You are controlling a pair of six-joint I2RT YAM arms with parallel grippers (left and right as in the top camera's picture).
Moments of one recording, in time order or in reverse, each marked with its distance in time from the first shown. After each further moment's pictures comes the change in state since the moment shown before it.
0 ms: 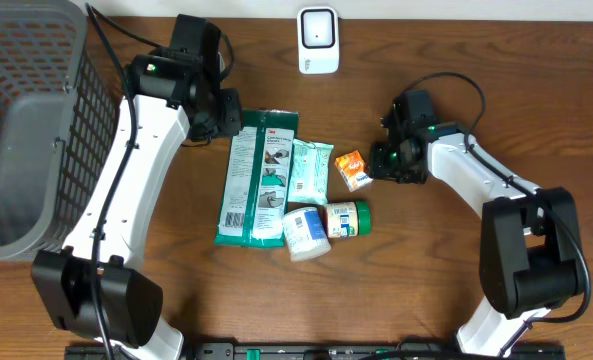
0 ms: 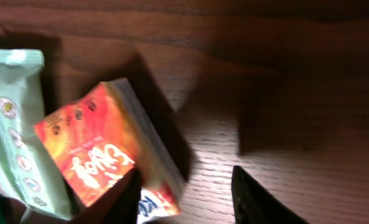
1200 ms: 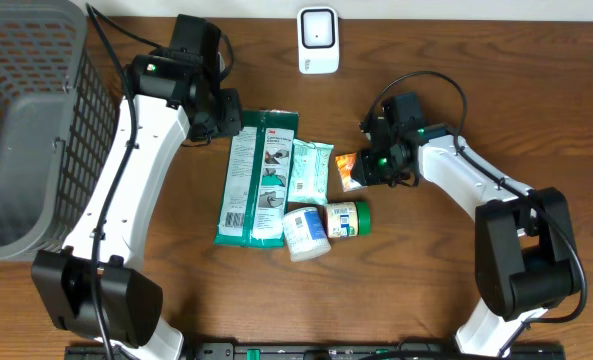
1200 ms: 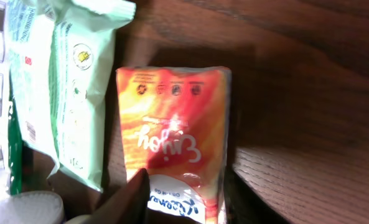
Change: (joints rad) left arm 0.000 0.000 0.000 0.000 0.000 0.000; right arm 0.050 0.000 0.000 0.009 -0.103 -0.180
